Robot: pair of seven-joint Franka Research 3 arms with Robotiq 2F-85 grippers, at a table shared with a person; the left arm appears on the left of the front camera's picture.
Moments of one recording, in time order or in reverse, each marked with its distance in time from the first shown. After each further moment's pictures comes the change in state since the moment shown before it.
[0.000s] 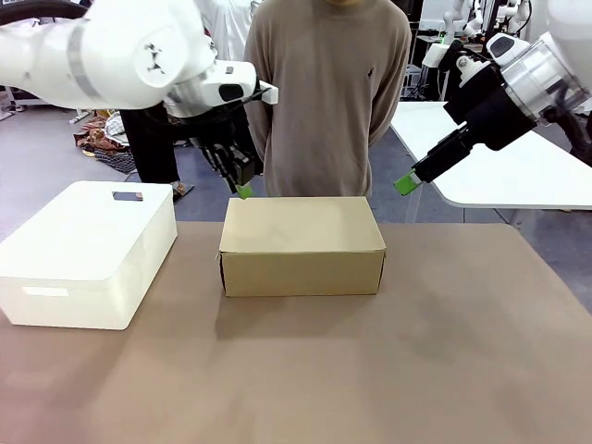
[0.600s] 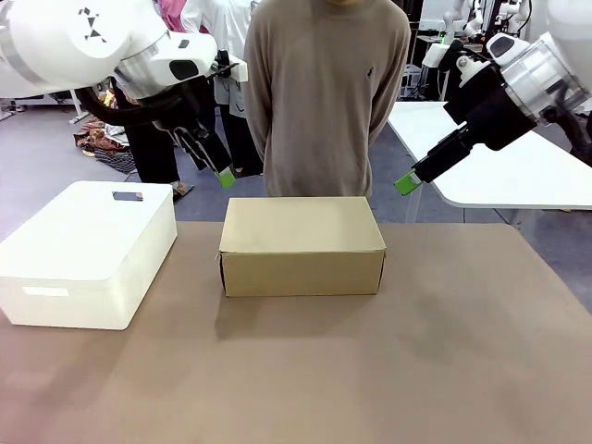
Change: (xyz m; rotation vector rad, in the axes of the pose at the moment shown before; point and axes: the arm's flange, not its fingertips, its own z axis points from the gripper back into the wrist) left arm -0.026 -0.002 0.046 0.027 -0.098 -0.082; right arm 0.000 0.000 0.000 0.000 0.000 0.000
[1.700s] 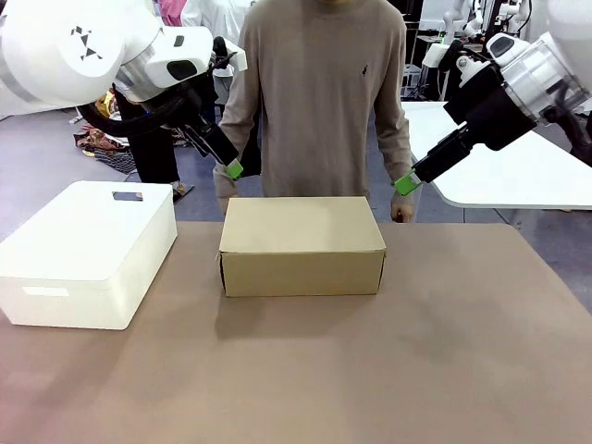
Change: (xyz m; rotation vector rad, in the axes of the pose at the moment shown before) left arm -0.003 -0.004 0.001 0.045 -0.102 -0.002; right arm 0.000 0.000 0.000 0.000 0.000 0.000
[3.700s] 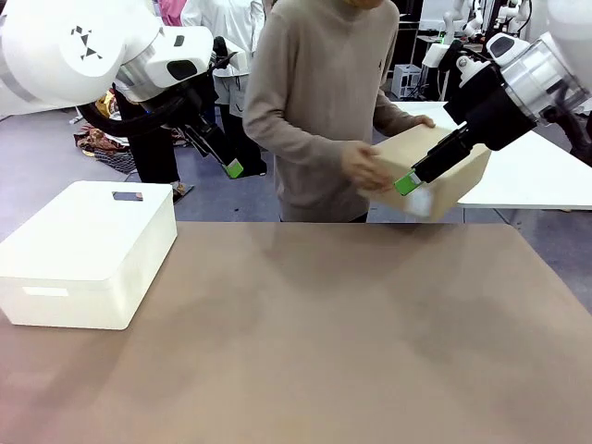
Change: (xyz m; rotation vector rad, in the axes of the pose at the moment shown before) left arm 0.000 0.000 0.000 0.000 0.000 0.000; right arm 0.000 0.000 0.000 0.000 0.000 0.000
